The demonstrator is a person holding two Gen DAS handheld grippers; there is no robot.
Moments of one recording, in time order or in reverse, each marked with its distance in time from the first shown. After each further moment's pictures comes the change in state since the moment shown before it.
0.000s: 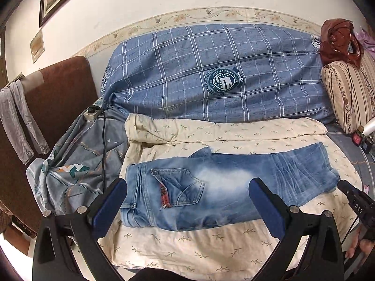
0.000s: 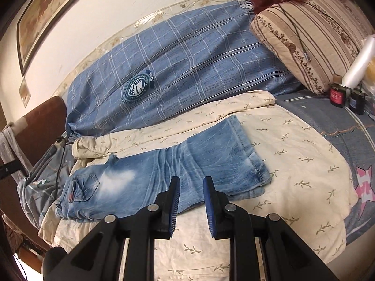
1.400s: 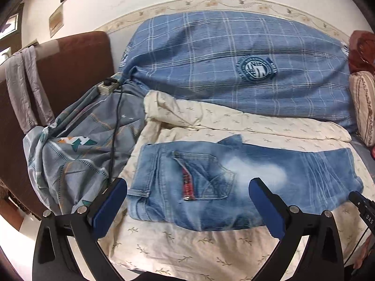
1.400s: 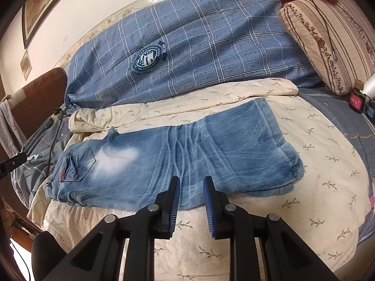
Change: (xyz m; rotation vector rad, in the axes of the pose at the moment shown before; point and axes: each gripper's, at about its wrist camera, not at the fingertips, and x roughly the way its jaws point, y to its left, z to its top) left arm 0.057 0.048 -0.034 -0.136 0.048 0.078; right arm 0.047 0.032 -0.009 -0.103 0.125 -0.007
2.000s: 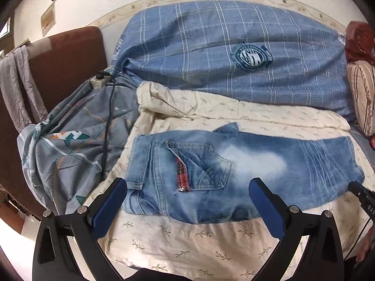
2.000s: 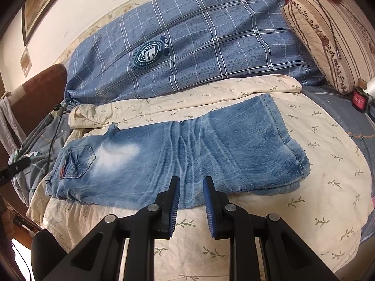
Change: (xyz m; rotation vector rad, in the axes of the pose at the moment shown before) left arm 0.013 -0.011 -0.009 0.044 0.062 -0.035; right arm 0.006 0.002 0.000 -0.002 0.020 0.003
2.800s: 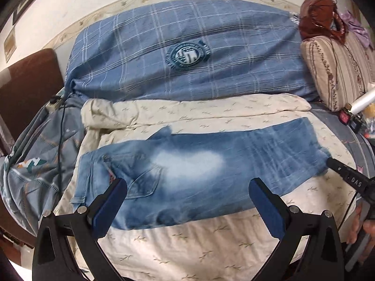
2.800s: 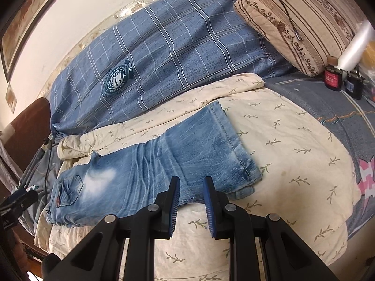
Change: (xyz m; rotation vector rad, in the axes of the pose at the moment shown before) left arm -0.019 -0.102 0.007 0.165 -0.019 -0.178; right arm -0.022 -0.062 0.008 0.167 -0.058 -0.046
